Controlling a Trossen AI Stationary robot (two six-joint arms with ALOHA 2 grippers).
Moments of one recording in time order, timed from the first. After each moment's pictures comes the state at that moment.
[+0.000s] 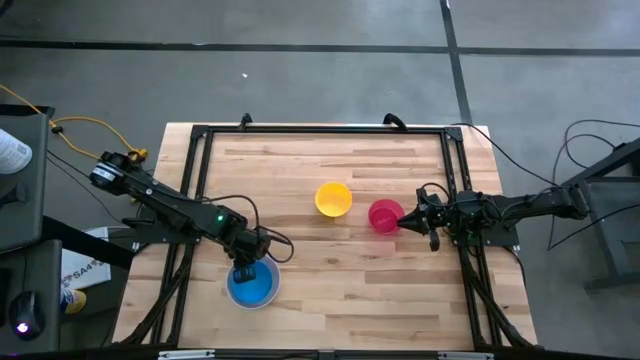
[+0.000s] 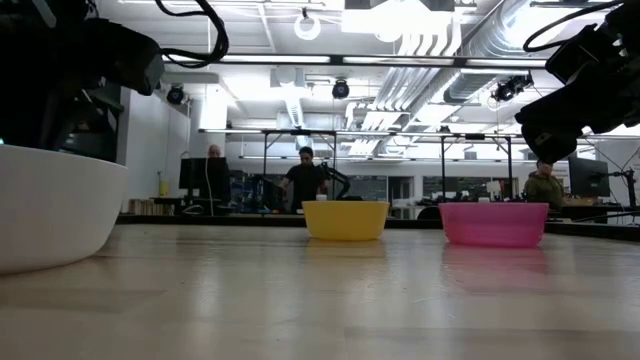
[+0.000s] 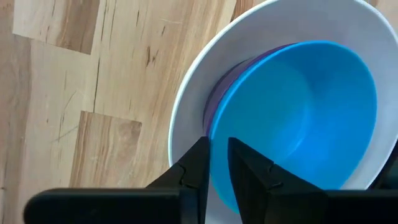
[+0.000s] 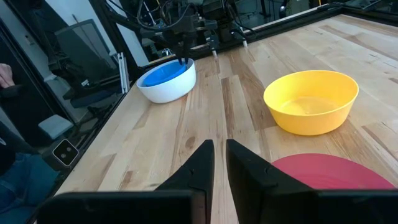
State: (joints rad) left arm -0.38 1.34 0.86 -0.79 0.14 -0.72; right arm 0.09 0.21 0.01 0.03 -0.03 0.34
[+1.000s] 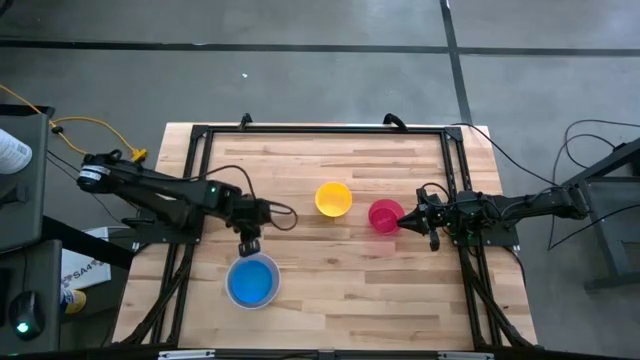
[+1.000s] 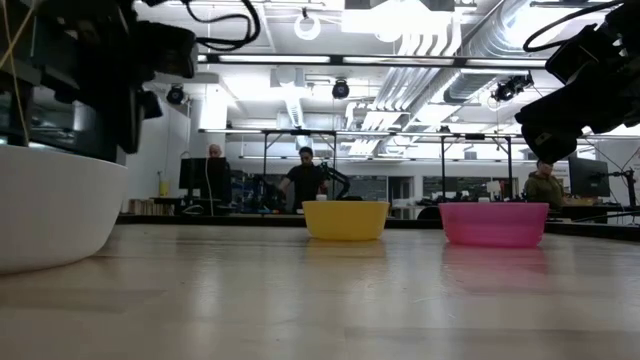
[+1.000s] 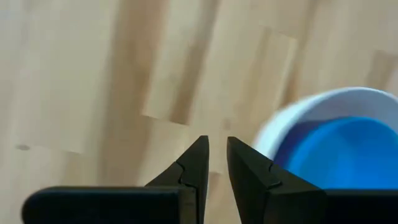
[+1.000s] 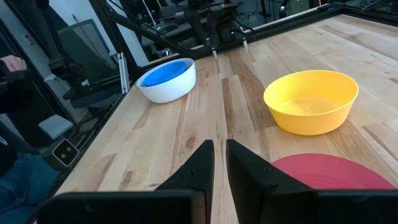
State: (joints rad) left arm -0.12 1.21 0.86 -0.80 0.03 -0.42; right arm 0.09 0.21 0.01 0.03 -0.03 0.34
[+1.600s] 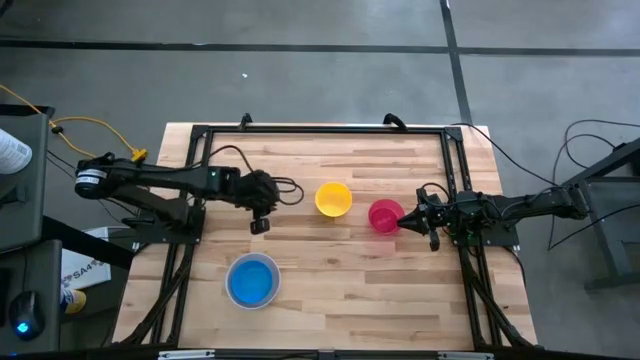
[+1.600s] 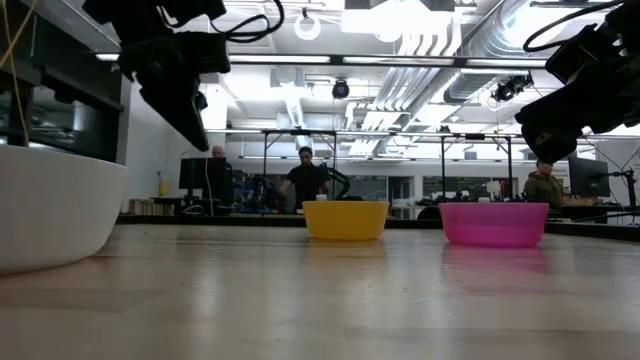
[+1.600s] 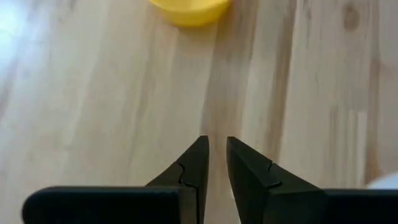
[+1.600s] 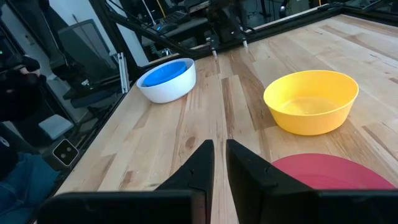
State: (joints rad) left arm 0.07 1.18 0.82 -0.58 -0.08 -0.08; right arm 0.09 0.21 0.01 0.03 -0.03 0.34
